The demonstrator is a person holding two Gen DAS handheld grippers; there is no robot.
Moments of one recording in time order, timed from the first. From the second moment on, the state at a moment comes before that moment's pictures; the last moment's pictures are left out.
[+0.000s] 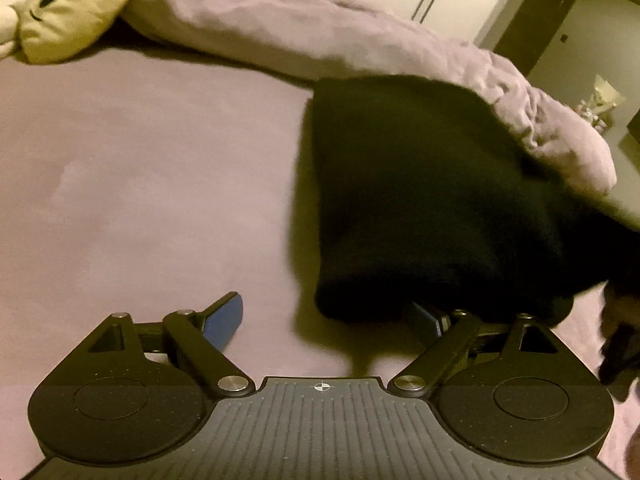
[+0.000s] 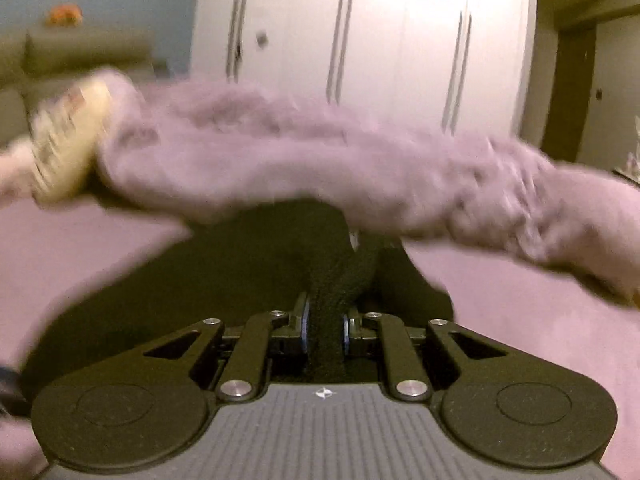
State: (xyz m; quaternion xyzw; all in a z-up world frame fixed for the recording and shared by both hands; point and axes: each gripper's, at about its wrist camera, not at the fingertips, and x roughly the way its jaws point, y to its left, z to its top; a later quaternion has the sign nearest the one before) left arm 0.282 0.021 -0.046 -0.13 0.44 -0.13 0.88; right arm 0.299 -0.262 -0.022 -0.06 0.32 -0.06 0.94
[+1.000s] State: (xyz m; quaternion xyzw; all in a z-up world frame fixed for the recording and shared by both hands) left arm 0.293 -0.008 -0.062 -0.11 0.45 -0.08 0.88; right arm 0.308 -0.304 0.008 0.11 0.28 -0.01 0.95
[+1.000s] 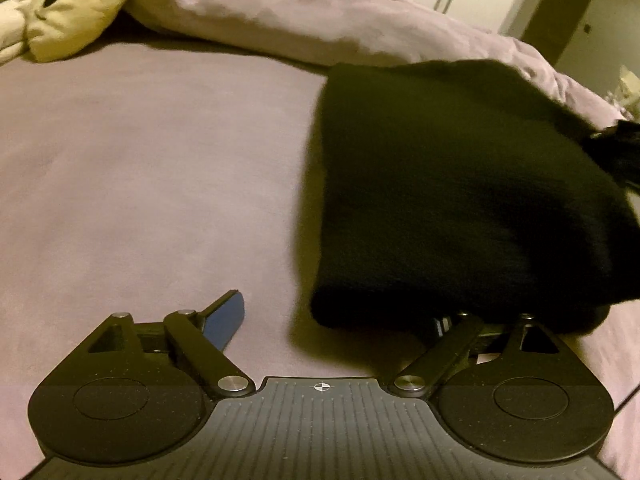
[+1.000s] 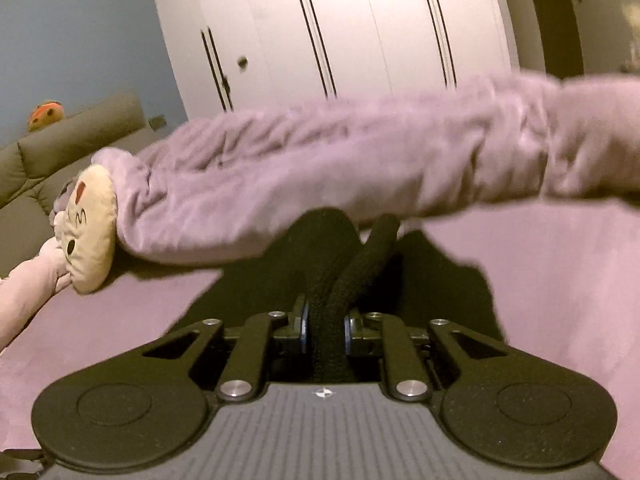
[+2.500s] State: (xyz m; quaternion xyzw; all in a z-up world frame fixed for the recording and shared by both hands) left arm 0.284 -0.016 -0.057 -0.10 0.47 -0.06 0.88; right arm 0.194 -0.352 -0.068 0.51 0.21 -0.02 0.83
